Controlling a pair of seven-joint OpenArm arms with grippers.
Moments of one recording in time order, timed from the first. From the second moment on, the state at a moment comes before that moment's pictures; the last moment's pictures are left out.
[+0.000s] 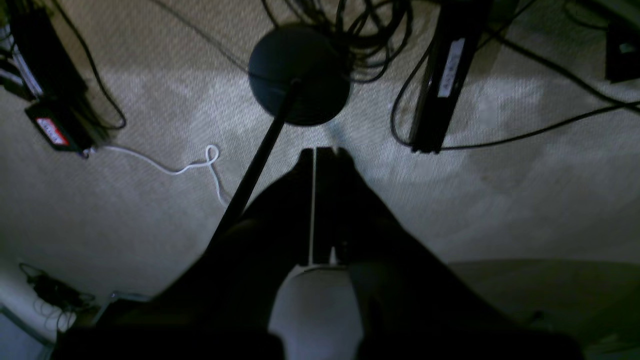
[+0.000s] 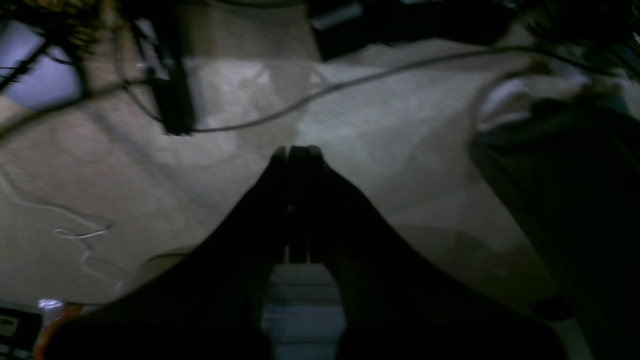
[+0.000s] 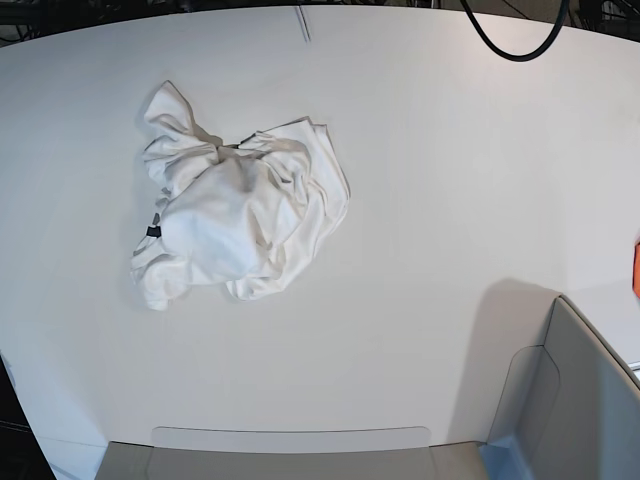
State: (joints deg) left arm 10.7 -3.2 -3.5 0.4 1.9 6.6 -2.9; right arm -7.0 9.7 -7.1 2.4 2.0 5.0 -0.2
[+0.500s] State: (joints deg) left arm 24.3 -6.3 -3.6 0.4 1.9 6.6 -44.1; right arm -21.1 11.4 -7.1 2.4 1.9 5.0 39.8
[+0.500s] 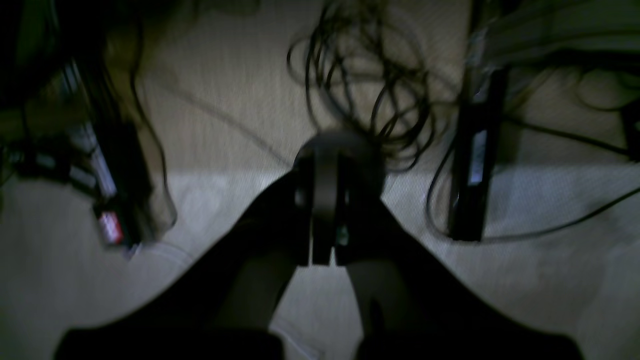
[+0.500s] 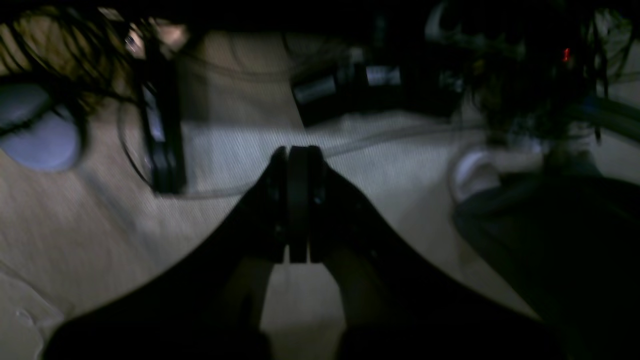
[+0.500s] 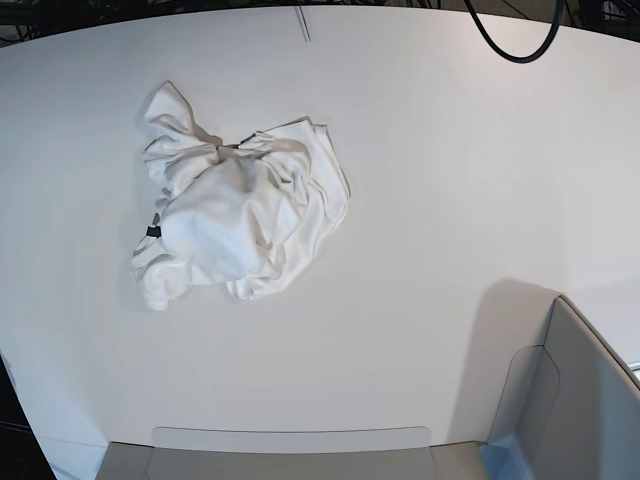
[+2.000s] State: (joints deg) left arm 51.6 4.7 -26.3 57.8 2.4 6.2 -74.6; right arm -52.9 10.2 -6.8 64.7 2.1 4.8 61.6
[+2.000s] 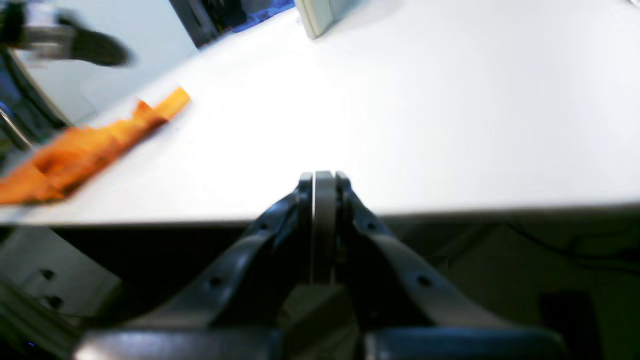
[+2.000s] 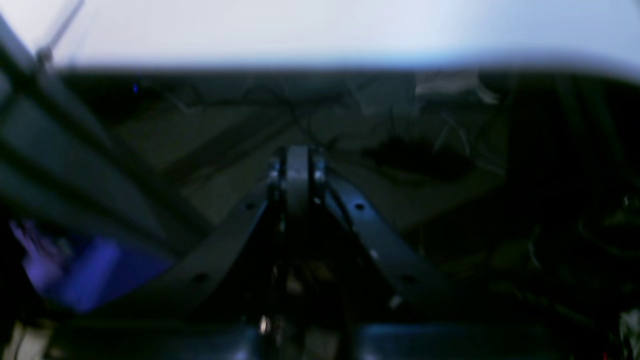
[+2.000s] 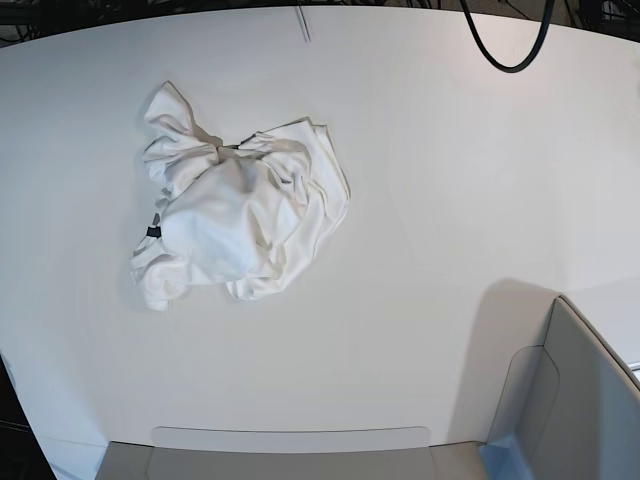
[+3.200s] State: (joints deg) left arm 50.4 8.6 -18.9 90.9 3.7 6.3 -72.4; right arm -49.3 12.1 -7.0 89.4 10.0 4.5 47.9
